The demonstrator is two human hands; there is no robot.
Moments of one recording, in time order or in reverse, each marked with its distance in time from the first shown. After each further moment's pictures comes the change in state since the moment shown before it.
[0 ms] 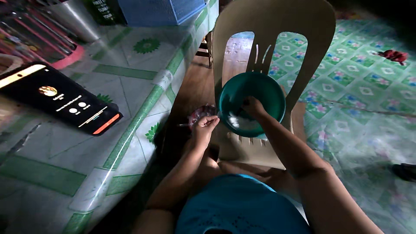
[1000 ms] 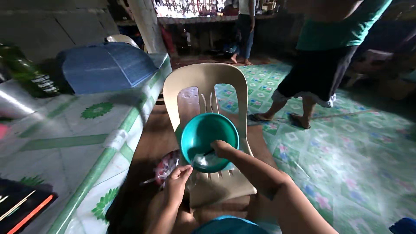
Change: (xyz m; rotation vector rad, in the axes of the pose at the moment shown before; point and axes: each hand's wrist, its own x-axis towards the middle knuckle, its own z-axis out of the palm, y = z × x) left_hand -0.020 -0.014 0.020 0.035 -0.119 0.028; right_hand -0.039 0.004 -0.018 -0.546 -0.277 -0.087
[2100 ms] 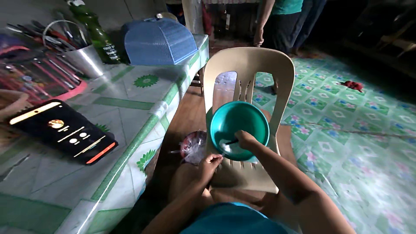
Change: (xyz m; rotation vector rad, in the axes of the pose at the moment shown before) left_hand -0.011 -0.047 0.012 0.044 -0.112 -0.028; right_hand 0.015 -0.006 0.003 -0.089 -0.053 -0.025
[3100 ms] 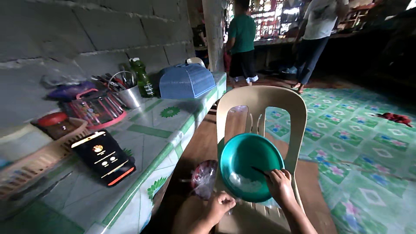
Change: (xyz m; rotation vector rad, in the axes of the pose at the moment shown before) left_hand -0.001 -0.004 -0.002 0.179 -0.179 0.068; right_hand -0.073 0.041 0.036 0.079 1.092 -0.189
